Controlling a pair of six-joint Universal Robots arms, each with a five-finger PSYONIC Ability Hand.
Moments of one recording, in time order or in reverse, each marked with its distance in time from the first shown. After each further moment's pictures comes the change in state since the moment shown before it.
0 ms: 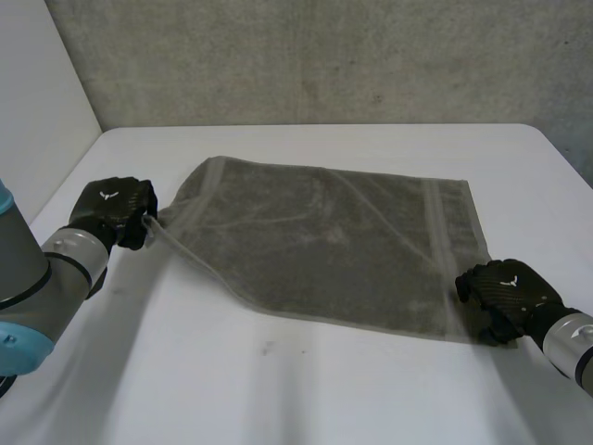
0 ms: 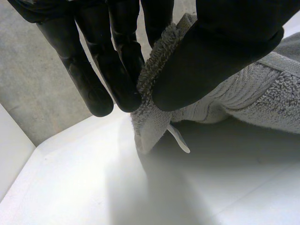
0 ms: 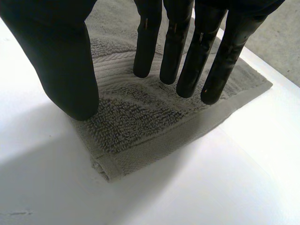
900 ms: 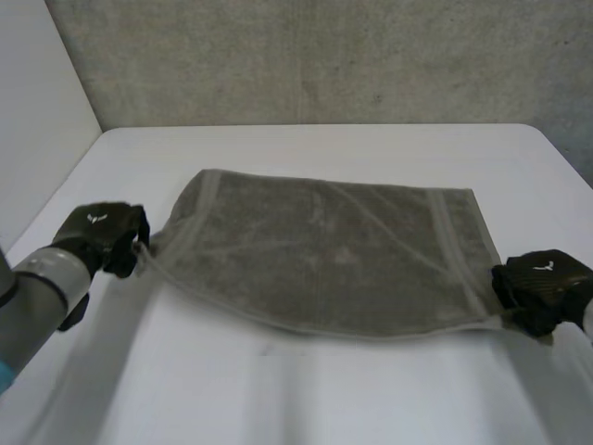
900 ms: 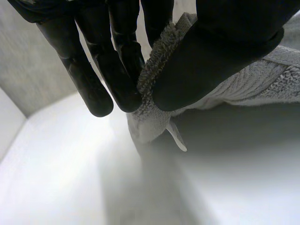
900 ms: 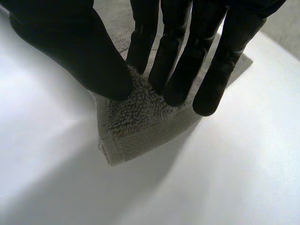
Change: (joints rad) left arm 0.021 0.151 -0.088 -0.216 0.001 0.021; right arm -0.031 -0.133 -0.183 0.468 0.109 -0.060; left_hand 0.000 0.000 0.000 0.000 0.000; right_hand 0.365 0.497 0.515 0.524 0.493
